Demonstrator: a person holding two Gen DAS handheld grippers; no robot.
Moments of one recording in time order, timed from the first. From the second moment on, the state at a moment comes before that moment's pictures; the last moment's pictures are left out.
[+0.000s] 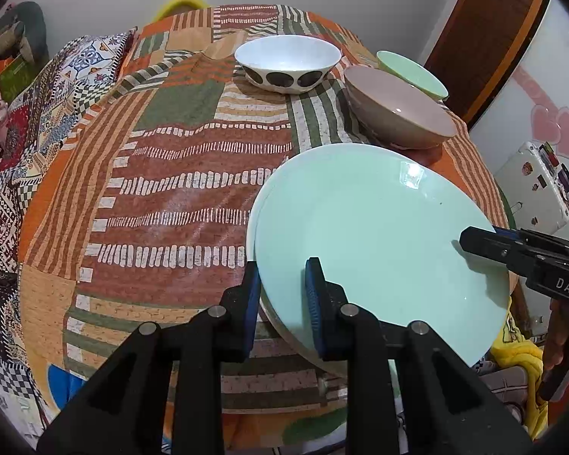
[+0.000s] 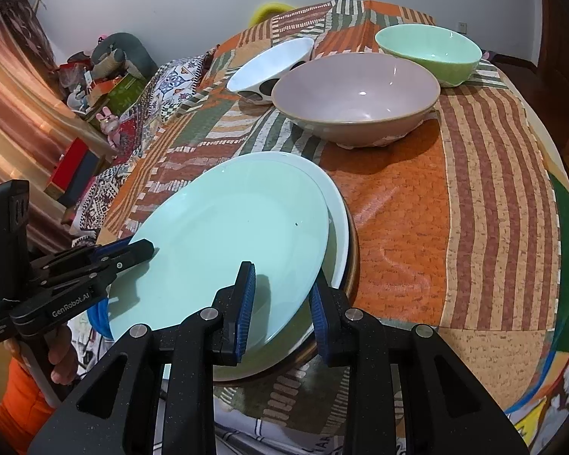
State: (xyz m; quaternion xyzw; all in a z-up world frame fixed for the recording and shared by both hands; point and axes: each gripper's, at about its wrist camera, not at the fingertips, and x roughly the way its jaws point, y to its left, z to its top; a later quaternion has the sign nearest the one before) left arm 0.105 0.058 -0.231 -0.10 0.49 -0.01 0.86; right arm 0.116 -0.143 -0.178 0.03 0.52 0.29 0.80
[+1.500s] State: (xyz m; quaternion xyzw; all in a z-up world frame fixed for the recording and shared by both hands) left arm 0.115 0.069 -0.250 -0.12 0.51 0.00 0.85; right arm 0.112 -0.136 -0.162 -0.06 0.50 0.27 0.82
